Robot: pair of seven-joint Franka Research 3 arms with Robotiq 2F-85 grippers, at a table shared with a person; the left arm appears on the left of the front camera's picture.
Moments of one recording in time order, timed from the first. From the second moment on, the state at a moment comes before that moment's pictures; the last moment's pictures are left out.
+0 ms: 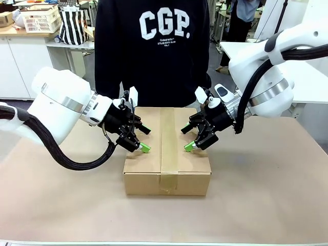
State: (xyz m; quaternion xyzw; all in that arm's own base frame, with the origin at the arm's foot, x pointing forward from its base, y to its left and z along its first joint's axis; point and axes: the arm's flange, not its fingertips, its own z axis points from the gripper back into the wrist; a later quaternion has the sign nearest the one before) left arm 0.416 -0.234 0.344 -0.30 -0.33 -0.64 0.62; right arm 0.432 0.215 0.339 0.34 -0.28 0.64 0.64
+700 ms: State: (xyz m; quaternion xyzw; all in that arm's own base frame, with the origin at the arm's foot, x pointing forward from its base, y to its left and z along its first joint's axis) left arm 0.416 -0.234 0.344 -0.30 -0.33 -0.64 0.62; right arm 0.432 0.215 0.340 0.34 -0.28 0.64 0.64
